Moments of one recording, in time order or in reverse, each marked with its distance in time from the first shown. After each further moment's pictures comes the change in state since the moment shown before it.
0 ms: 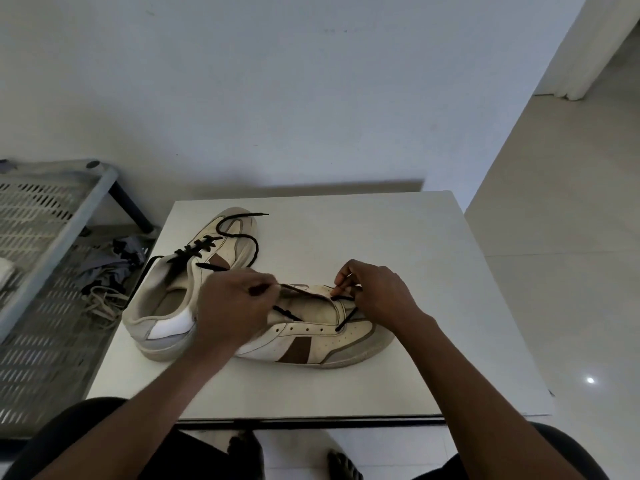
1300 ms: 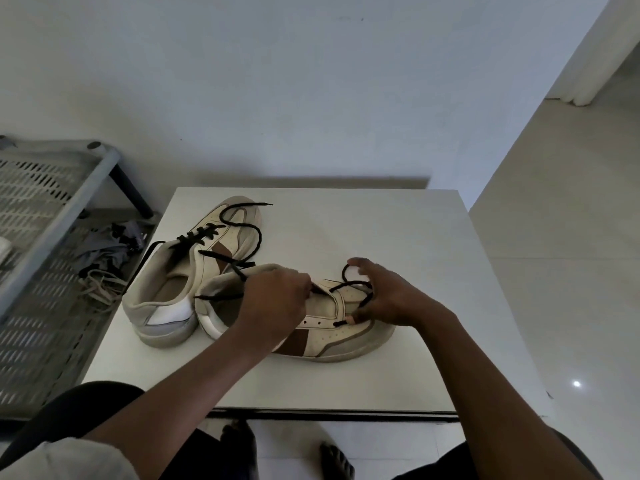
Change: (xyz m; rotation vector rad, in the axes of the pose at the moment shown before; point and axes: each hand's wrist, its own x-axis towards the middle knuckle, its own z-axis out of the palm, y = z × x) left_hand 0.003 0.007 0.039 0.512 -0.282 0.308; right_hand -0.002 0.012 -0.012 0.134 -0.277 0.128
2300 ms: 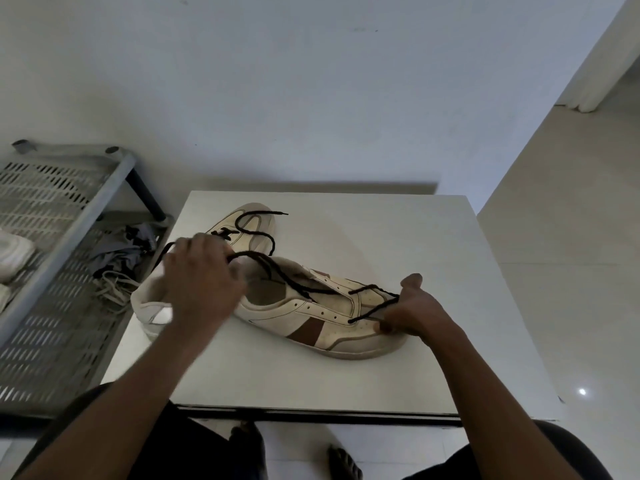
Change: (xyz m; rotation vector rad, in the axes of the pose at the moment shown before) left_hand -0.017 -0.083 -0.038 0.079 0.341 -0.415; right_hand -0.011 -0.005 0.011 0.002 0.165 0.494
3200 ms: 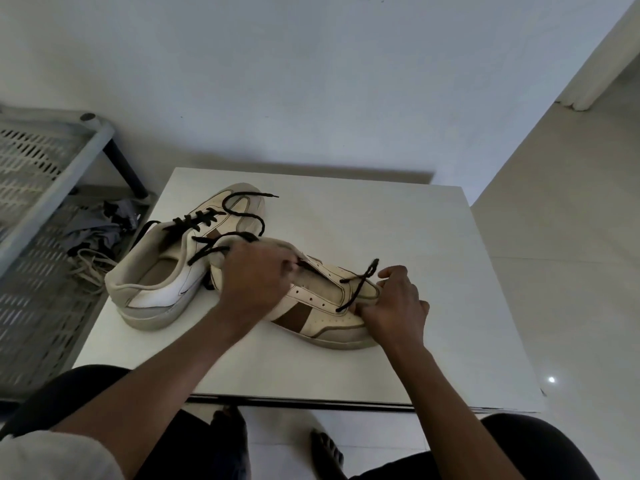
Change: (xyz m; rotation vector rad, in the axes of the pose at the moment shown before) left_hand -0.013 0.053 0.033 -0.303 -0.201 0.268; right_hand -0.010 0.007 0.043 0.081 0.432 -0.238
